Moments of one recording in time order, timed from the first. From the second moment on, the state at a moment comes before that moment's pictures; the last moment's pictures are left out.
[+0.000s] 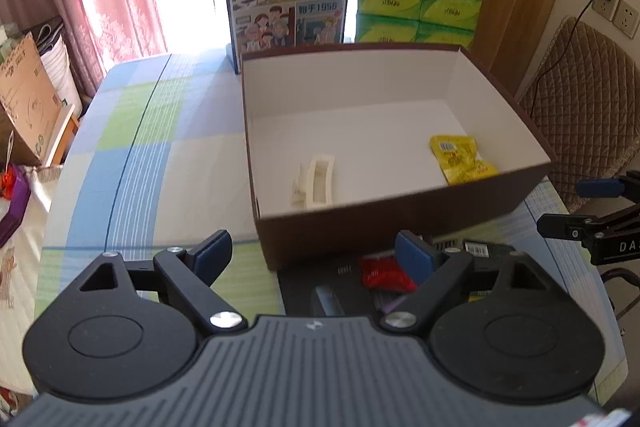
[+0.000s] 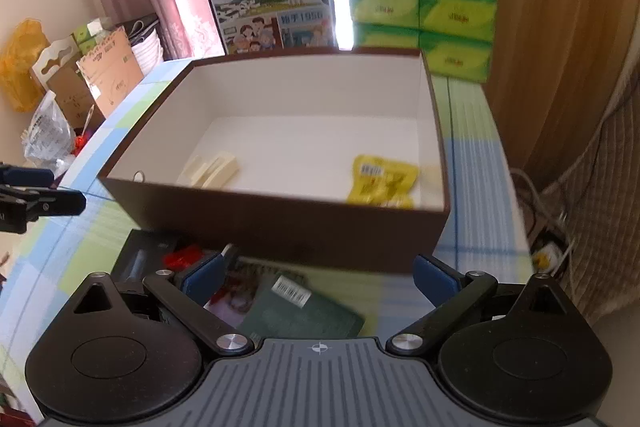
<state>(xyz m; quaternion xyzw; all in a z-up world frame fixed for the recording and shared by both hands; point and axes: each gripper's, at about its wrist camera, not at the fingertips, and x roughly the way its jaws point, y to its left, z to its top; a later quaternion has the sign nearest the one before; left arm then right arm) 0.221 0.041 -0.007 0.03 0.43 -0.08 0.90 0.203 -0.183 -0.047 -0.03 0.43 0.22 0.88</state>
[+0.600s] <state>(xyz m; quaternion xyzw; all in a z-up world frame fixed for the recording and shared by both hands) 0.187 0.043 -0.054 0.02 0.48 -0.08 0.87 0.162 -0.183 -0.086 0.01 0.48 0.19 0.85</state>
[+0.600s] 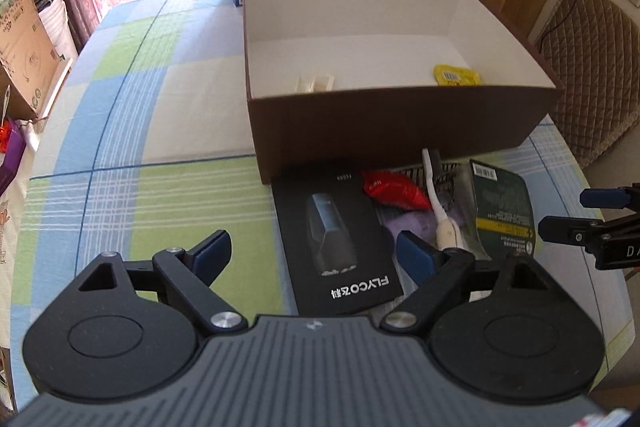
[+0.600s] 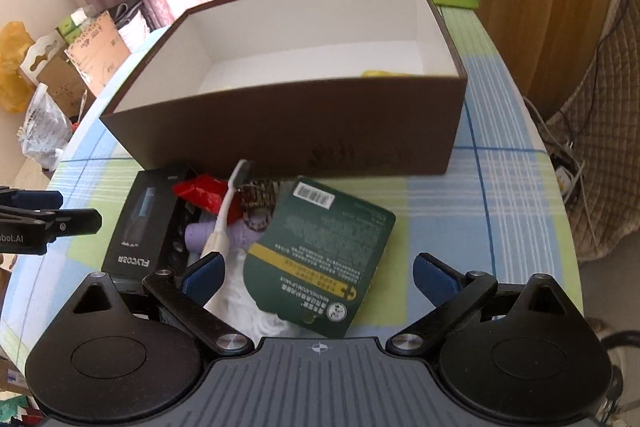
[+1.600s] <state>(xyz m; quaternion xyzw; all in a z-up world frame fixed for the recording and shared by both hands) 0.245 0.014 -0.126 0.07 0.53 -0.07 0.85 0.184 -0.194 -0.108 0.05 0.50 0.14 0.85</state>
